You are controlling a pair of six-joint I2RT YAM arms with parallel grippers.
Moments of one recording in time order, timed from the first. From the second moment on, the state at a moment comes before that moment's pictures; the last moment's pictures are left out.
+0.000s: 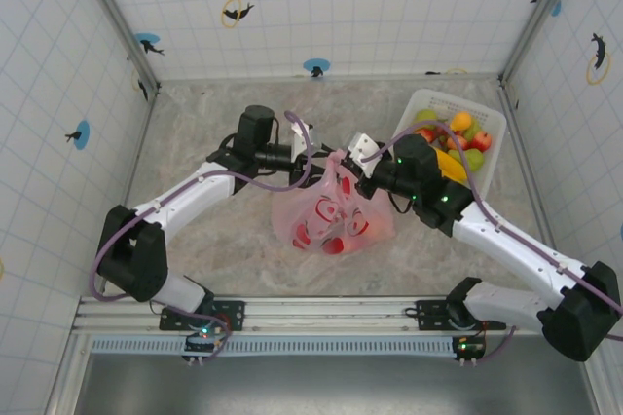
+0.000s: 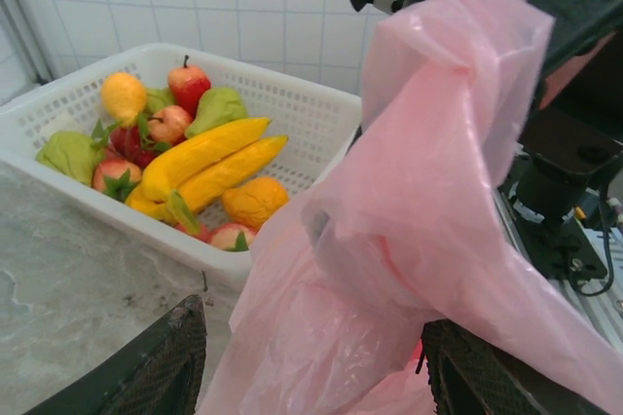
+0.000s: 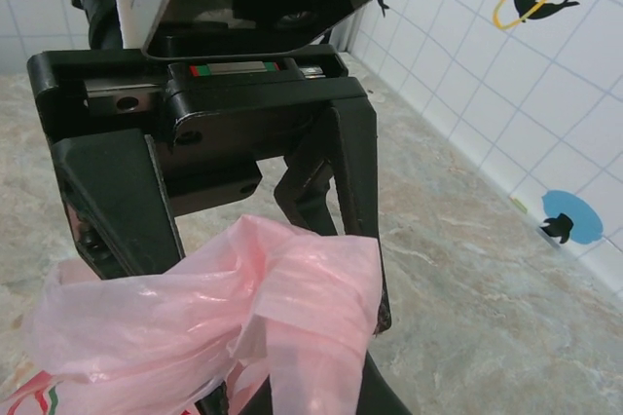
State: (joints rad) left arm -0.55 1.49 1.05 -0.05 1.01 0.41; right arm 0.75 1.11 0.88 -0.08 -0.22 -0.33
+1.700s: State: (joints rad) left arm -0.60 1.41 0.90 0.18 0.76 0.28; right arm 0.80 1.13 0.85 0.02 -0.14 -0.21
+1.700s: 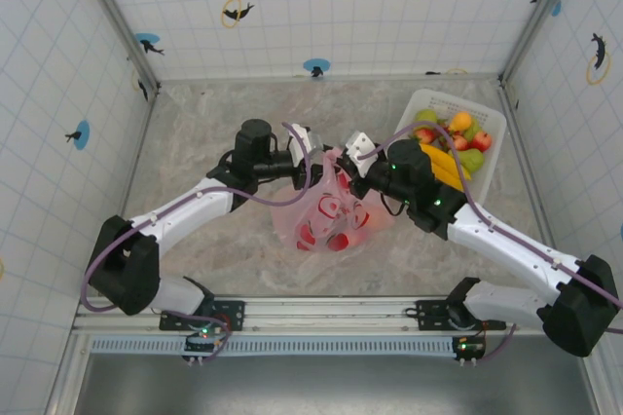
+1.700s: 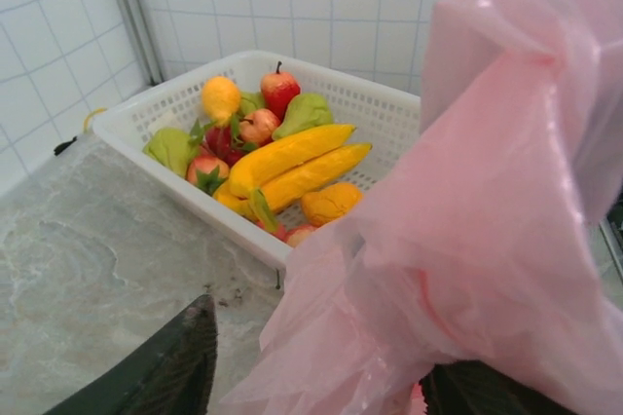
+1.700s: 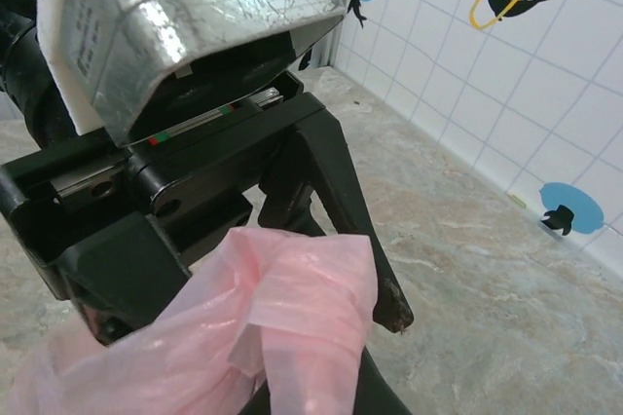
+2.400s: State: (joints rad) left arm -0.60 1.37 0.90 0.13 0.65 0.32; right arm 0.80 1.13 0.85 -0.02 -0.06 -0.24
